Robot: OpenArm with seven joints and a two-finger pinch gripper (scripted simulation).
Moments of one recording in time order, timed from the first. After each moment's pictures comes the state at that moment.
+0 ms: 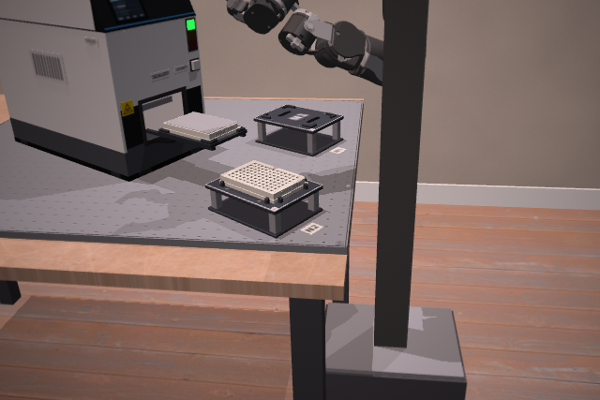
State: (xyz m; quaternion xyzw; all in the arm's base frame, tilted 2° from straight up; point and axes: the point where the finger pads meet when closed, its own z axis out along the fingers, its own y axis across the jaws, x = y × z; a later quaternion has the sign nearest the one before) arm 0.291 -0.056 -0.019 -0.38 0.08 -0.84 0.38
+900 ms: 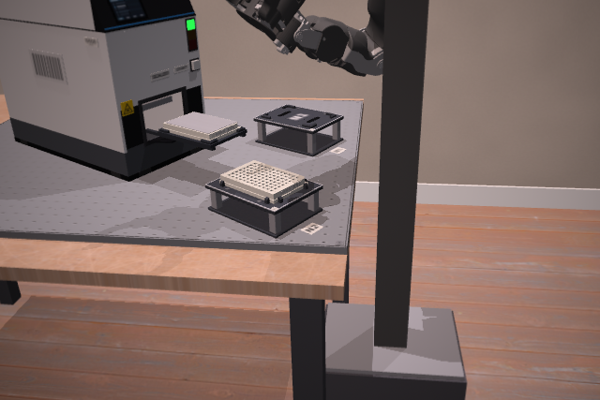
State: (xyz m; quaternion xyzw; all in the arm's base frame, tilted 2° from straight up) arm 0.252 0.047 -0.022 -0.32 -0.29 -0.84 0.32
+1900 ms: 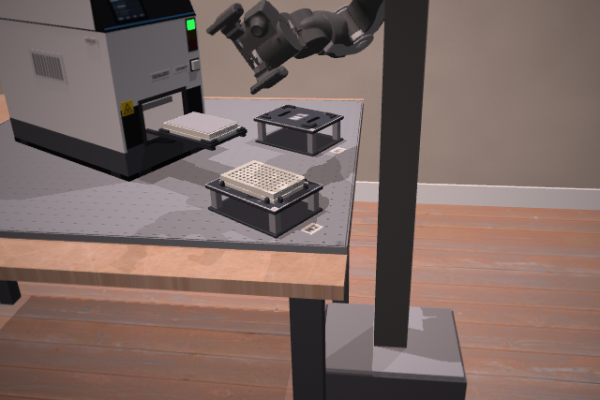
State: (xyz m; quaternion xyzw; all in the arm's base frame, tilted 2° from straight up) arm 0.238 0.088 -0.132 -0.24 -0.66 -0.69 0.17
